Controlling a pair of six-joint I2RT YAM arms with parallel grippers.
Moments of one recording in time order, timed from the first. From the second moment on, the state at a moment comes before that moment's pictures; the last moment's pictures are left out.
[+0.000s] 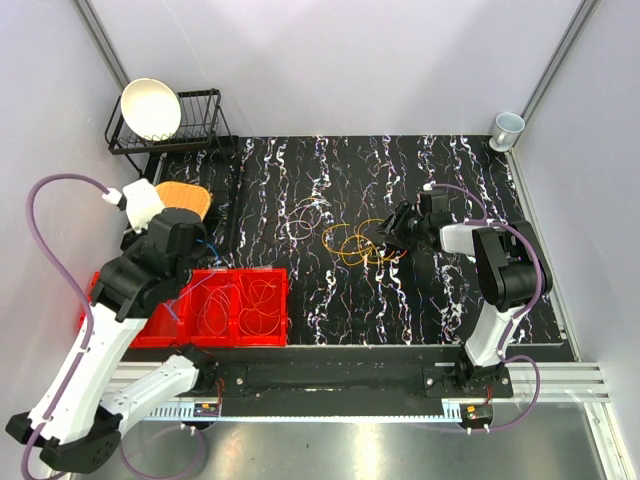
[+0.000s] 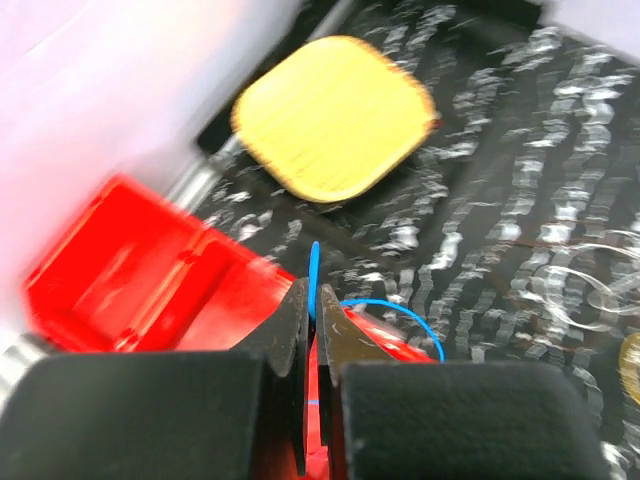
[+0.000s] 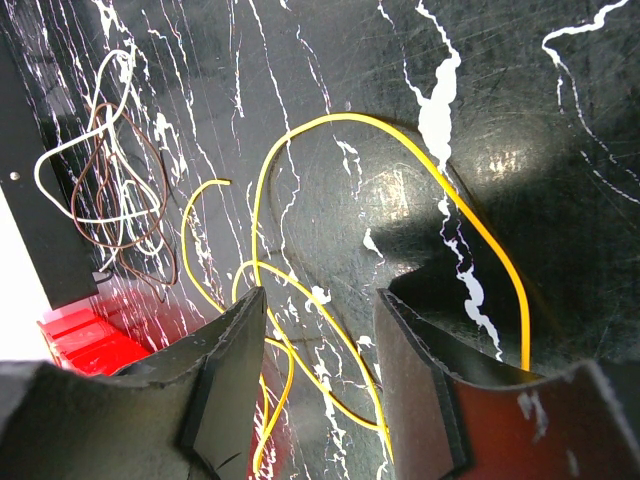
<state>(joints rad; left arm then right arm) -0.52 0.84 1.25 -1.10 -0.92 -0.63 0.20 1.83 0.89 0.19 -0.41 0.81</state>
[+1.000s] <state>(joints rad) 0.08 0.83 0.96 -0.97 -0.84 -0.53 0.20 1.84 0.89 0.19 -0.42 0.81</state>
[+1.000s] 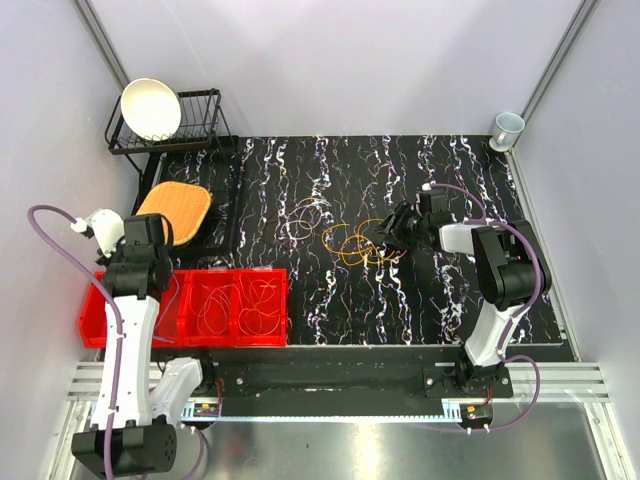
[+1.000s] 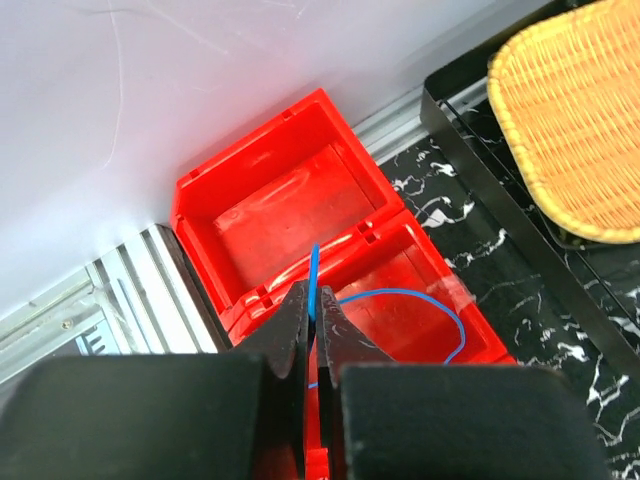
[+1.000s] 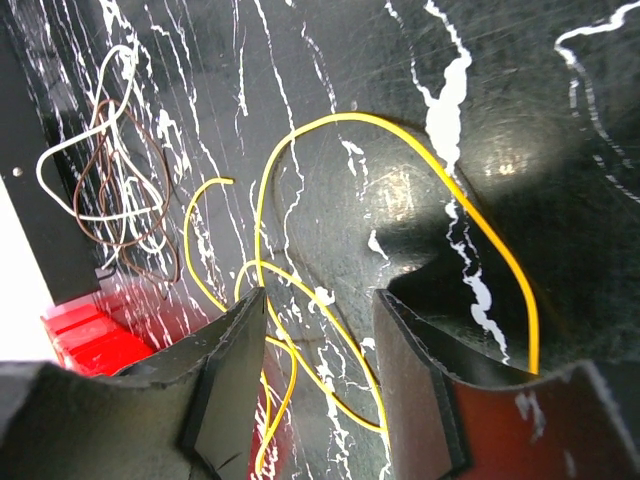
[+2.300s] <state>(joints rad) 0.15 0.88 0.87 -0.80 -0.68 -0.46 0.20 1.92 0.93 0.25 -0.54 0.86</state>
